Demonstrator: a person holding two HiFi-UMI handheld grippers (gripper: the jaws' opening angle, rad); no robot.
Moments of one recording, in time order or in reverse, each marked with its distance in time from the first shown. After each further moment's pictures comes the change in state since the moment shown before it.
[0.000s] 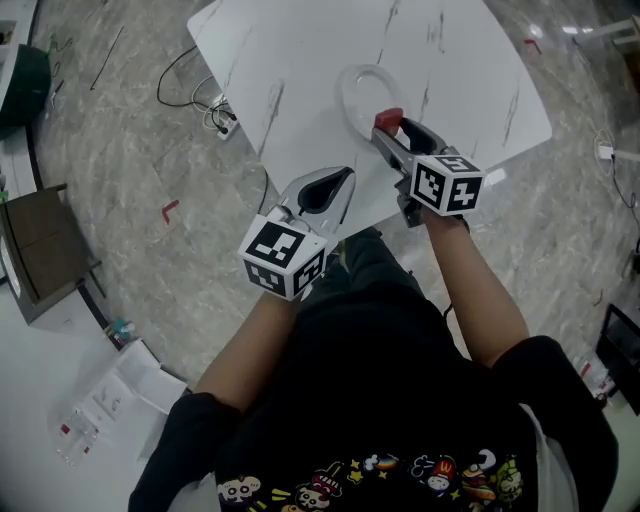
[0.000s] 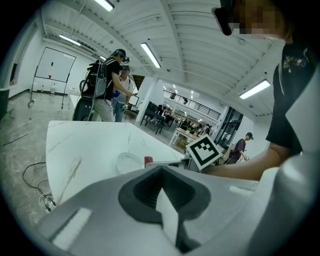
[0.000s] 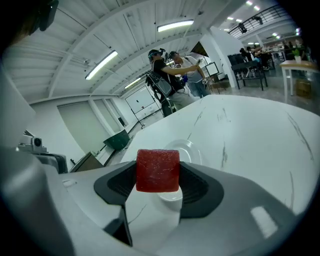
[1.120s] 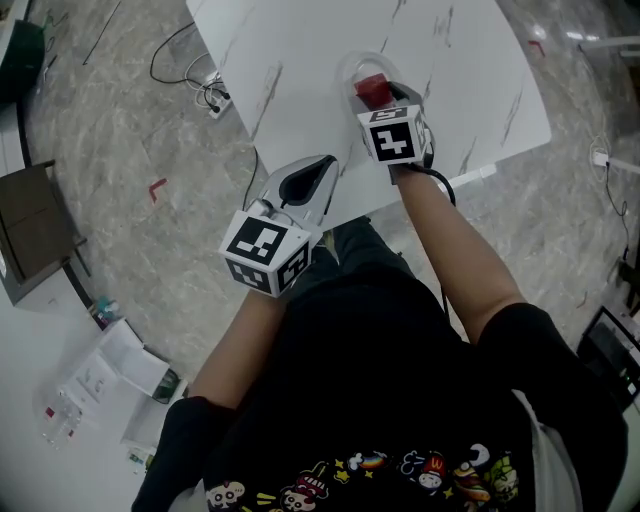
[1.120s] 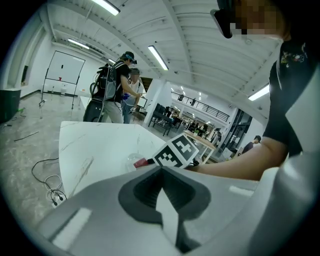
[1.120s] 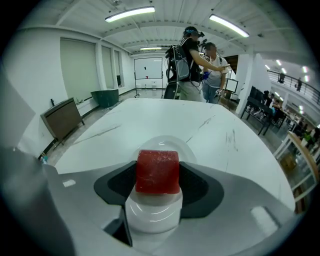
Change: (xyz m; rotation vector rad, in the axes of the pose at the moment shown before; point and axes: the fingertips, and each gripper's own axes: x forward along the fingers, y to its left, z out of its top) left arm -0.017 0.019 0.003 -0.046 -0.015 0.090; right arm 0.075 -0.021 0.003 -0.447 0.264 -0.308
